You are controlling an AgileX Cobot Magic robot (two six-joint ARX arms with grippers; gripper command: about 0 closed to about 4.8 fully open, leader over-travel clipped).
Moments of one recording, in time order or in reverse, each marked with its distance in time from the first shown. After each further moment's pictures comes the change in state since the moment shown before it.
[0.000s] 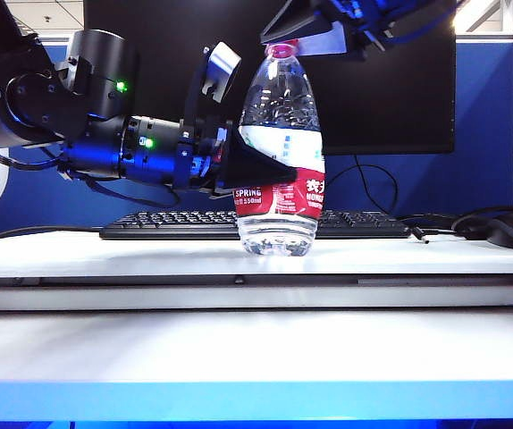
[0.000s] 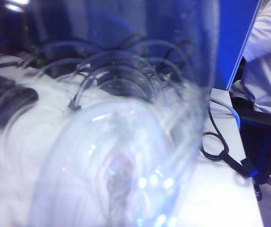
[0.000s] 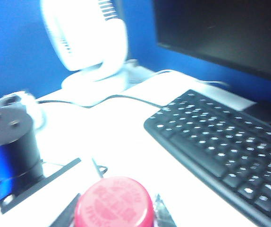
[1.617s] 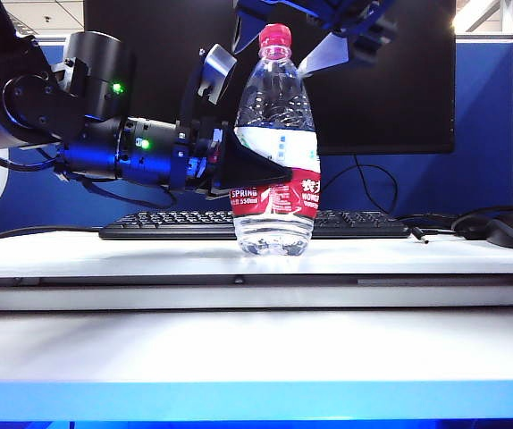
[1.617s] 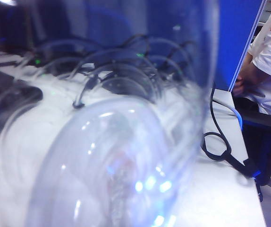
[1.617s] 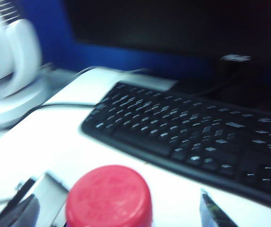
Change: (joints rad) left arm 0.005 0.001 -0.002 0.000 0.005 -0.001; right arm 0.280 -0.002 -0.001 -0.024 0.701 0.142
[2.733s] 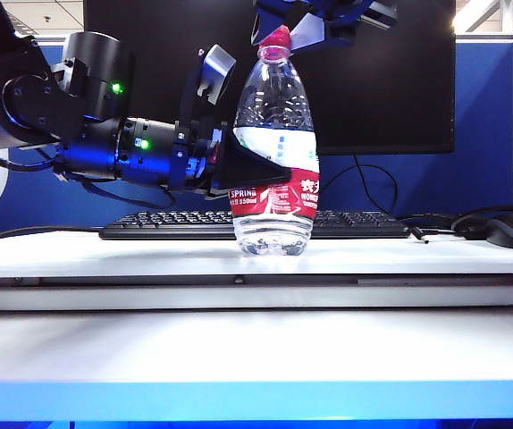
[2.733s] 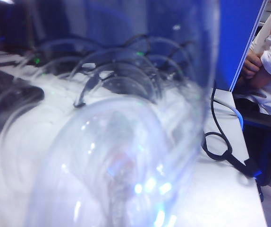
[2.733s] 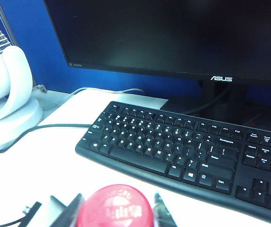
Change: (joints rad) left arm 0.002 0.000 0.000 -0.001 0.000 0.000; right arm 0.021 0.000 0.000 0.060 0.057 0.002
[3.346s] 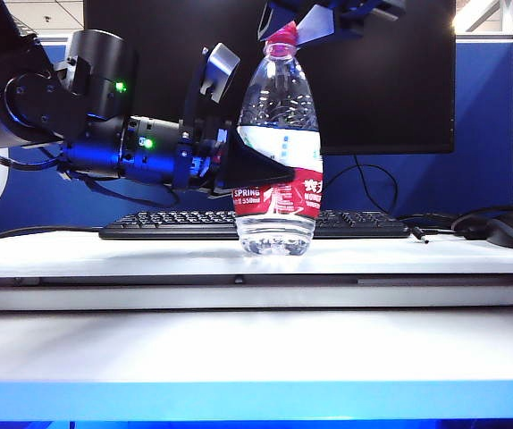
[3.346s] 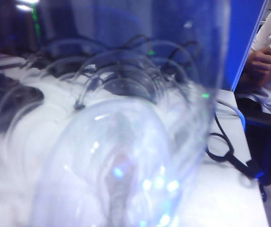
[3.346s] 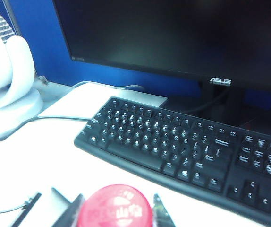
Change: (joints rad) left arm -0.005 0.000 0.002 0.000 -0.019 0.004; right arm -0.031 -0.043 -0.007 -0.039 -0.033 -0.058
